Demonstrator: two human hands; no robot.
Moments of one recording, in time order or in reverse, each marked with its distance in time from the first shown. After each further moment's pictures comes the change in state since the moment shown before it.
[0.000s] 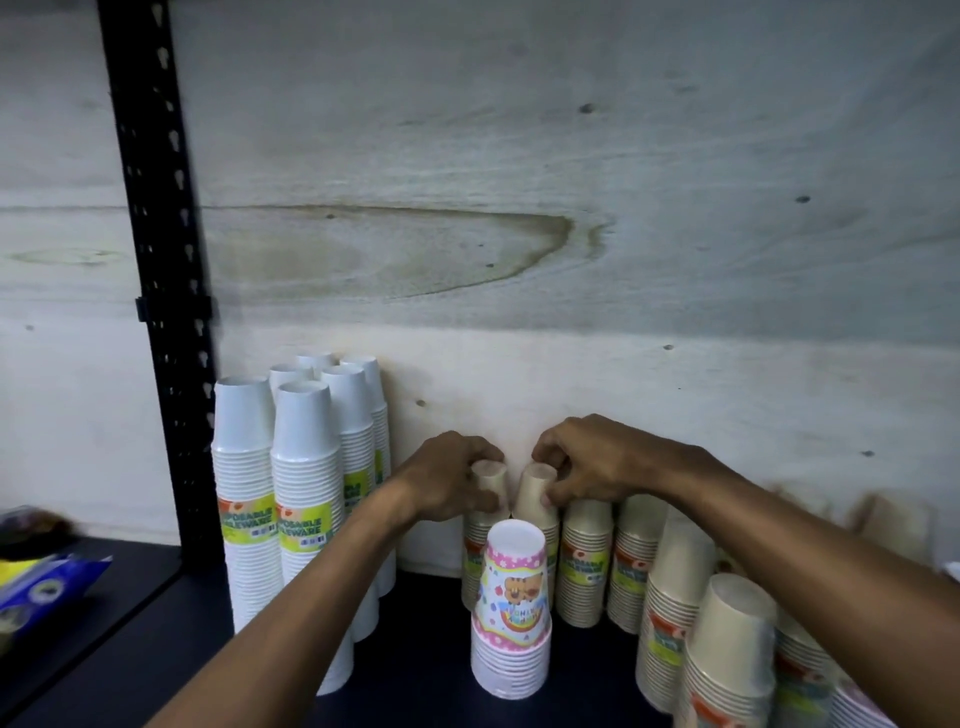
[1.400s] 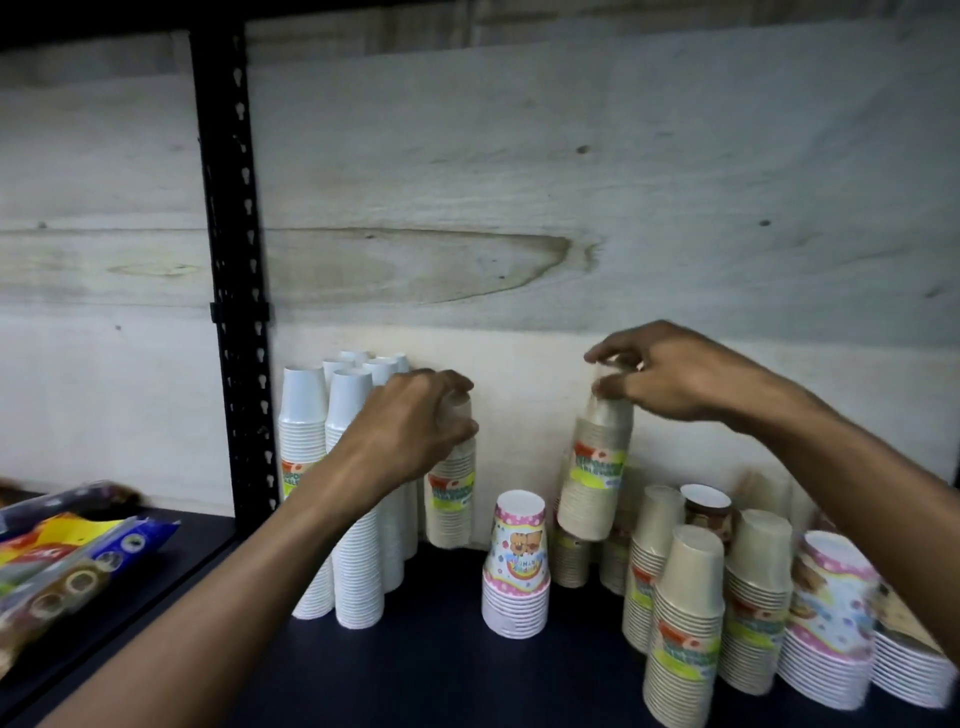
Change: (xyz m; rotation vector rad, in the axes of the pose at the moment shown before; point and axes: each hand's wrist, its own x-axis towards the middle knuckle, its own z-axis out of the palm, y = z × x) left_hand -0.100 0.049 -0.067 0.228 0.427 0.032; right_hand -0.103 -0.038 -0.087 0.154 0.375 0.121
